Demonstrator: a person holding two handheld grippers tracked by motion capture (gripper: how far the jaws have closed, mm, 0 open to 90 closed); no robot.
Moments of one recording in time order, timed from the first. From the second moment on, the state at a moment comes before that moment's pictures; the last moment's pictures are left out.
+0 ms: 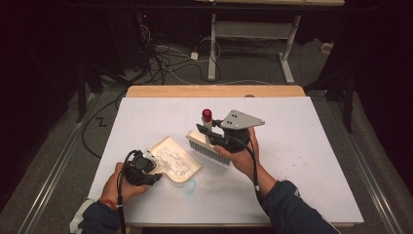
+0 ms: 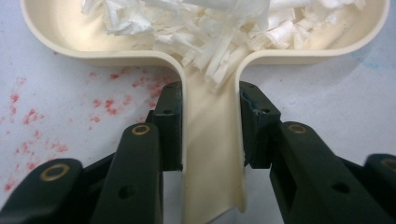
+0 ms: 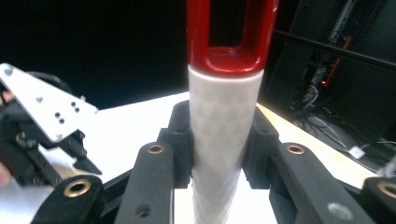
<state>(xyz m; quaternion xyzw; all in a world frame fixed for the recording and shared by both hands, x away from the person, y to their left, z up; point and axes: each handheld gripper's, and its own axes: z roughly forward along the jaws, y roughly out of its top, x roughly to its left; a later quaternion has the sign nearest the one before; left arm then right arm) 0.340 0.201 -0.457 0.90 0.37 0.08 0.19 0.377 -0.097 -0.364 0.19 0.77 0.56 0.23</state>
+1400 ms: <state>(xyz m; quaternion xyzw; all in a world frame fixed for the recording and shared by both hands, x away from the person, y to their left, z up) 0.333 0.197 -0.455 0.91 0.36 0.06 0.18 0.321 -0.118 -0.353 0.16 0.77 0.59 0.21</state>
